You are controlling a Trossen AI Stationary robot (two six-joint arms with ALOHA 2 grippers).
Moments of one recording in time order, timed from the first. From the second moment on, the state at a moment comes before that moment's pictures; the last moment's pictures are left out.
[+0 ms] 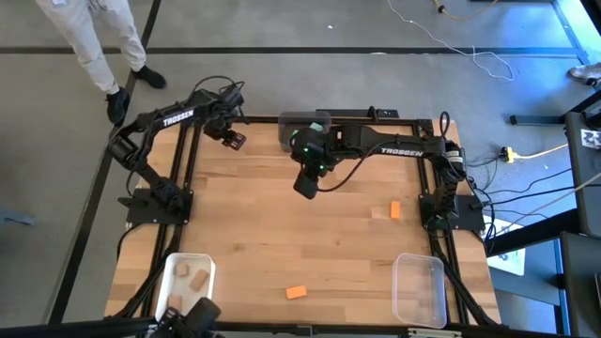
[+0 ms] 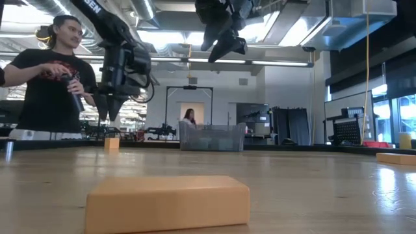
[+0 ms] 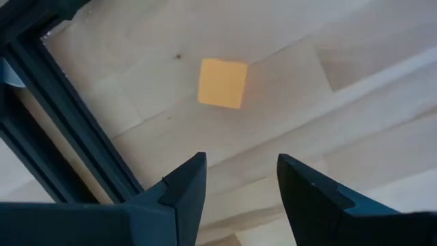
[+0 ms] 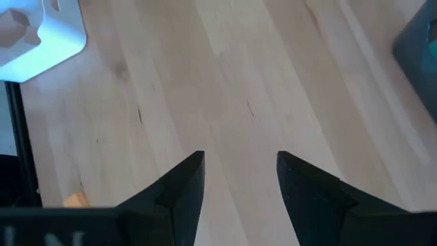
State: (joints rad) left arm 0.93 1.57 1.11 -0.99 -0.10 -0.17; right arm -0.12 1.91 1.86 -0.99 -0.12 0.33
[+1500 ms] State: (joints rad) left arm 0.95 1.80 1.12 -0.87 -0.26 -0.12; right arm -0.12 1.91 1.86 -0.96 -0.07 0.31
